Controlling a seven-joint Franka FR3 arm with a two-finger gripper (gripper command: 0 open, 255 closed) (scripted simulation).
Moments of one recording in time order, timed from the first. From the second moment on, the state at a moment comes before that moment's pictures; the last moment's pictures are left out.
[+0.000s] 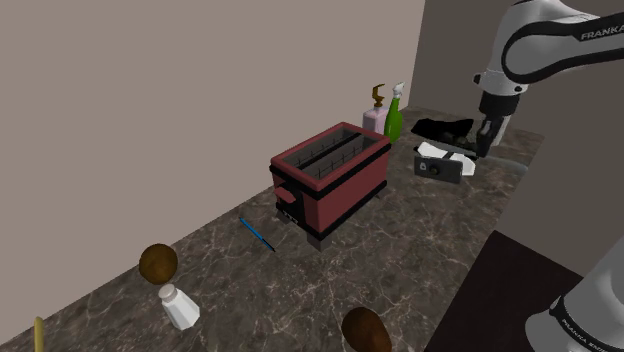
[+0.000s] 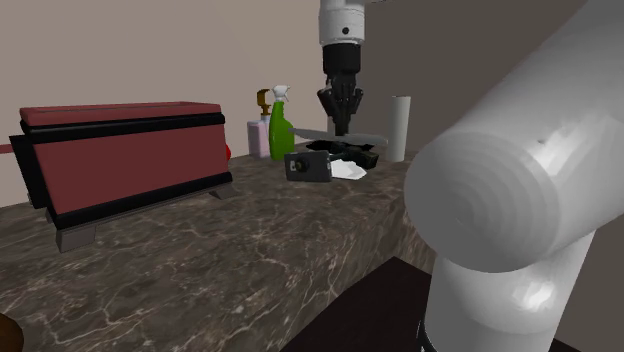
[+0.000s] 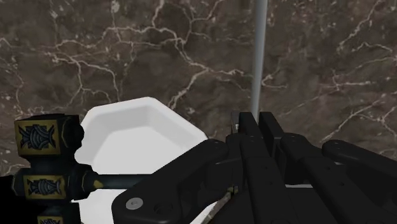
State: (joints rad) arm -0.05 -0.56 -0.28 -2.46 -0.17 1.86 -0.36
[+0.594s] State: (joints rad) arm -0.11 -0.38 -0.47 -2.30 -0.21 1.91 -0.59
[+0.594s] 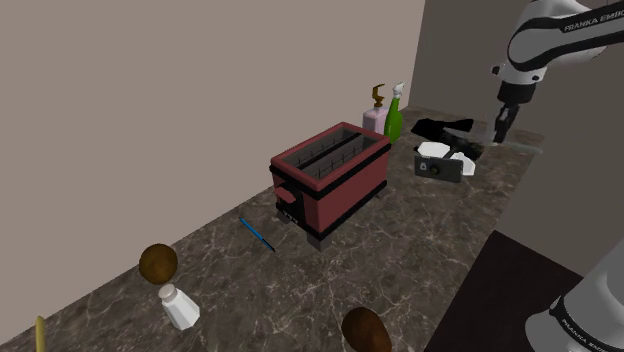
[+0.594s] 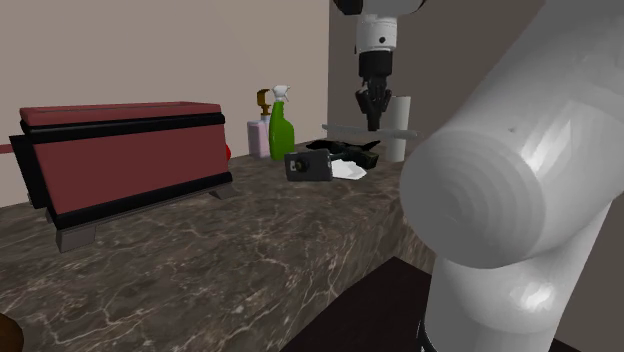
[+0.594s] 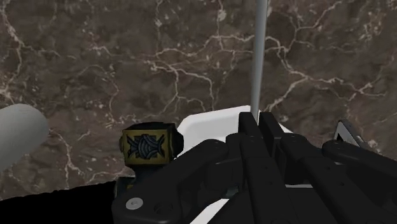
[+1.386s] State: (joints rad) arm -0.17 0.02 -0.69 -1.93 -0.03 1.91 -0.97
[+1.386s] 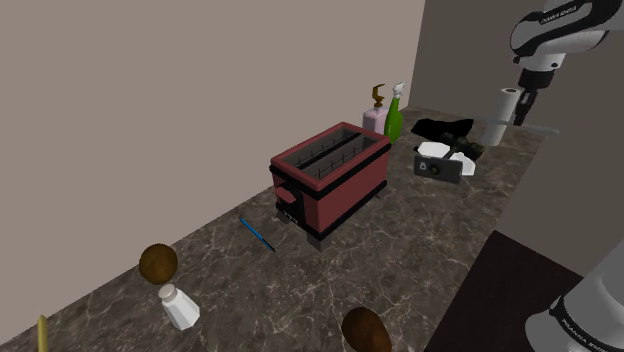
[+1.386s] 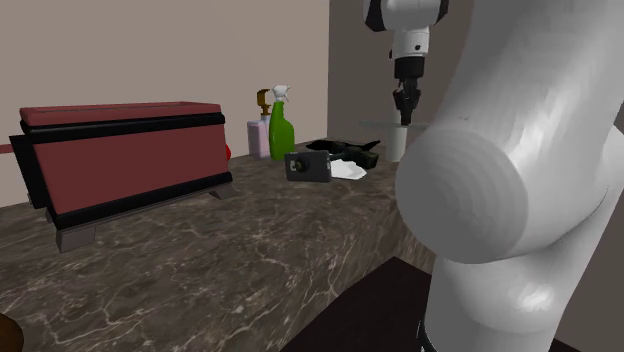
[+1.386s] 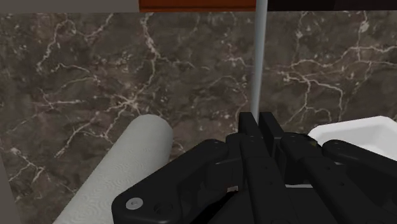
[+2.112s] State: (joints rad) arm -0.31 0.32 -0.72 -1.67 0.17 1.88 -1.19
